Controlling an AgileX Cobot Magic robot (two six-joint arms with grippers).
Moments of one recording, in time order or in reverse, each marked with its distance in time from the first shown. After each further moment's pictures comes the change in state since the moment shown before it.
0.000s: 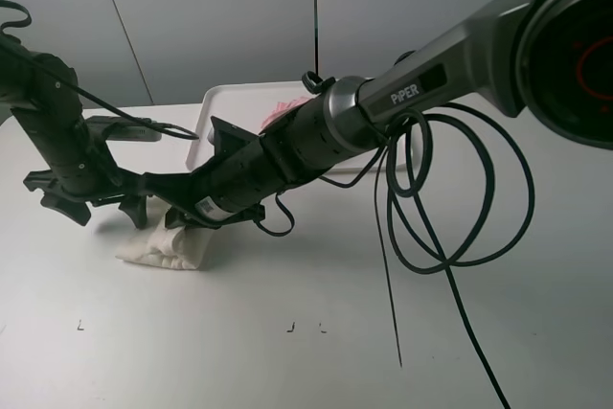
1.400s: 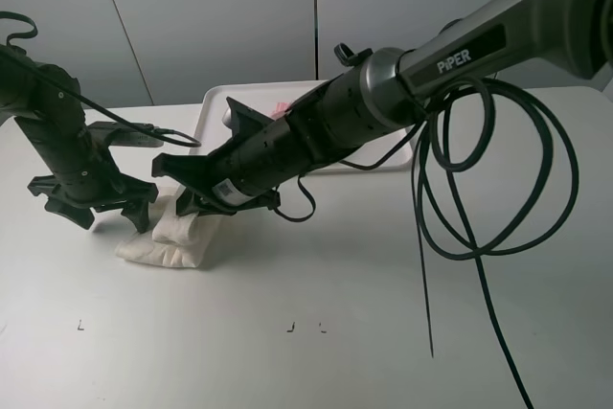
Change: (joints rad) left arm 0.000 0.036 0.033 0.013 -0.053 0.000; right arm -0.052 -0.096 0.077 -0.034 0.044 -0.005
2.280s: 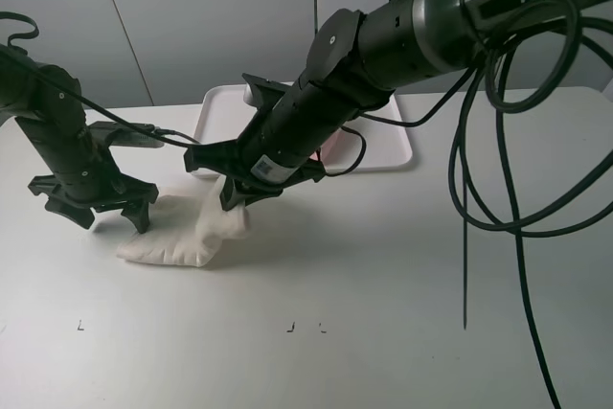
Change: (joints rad) left arm 0.000 0.000 0.000 0.006 -0.002 -0.002; right arm -0.047 -0.150 0.000 -0.672 0.110 0.513
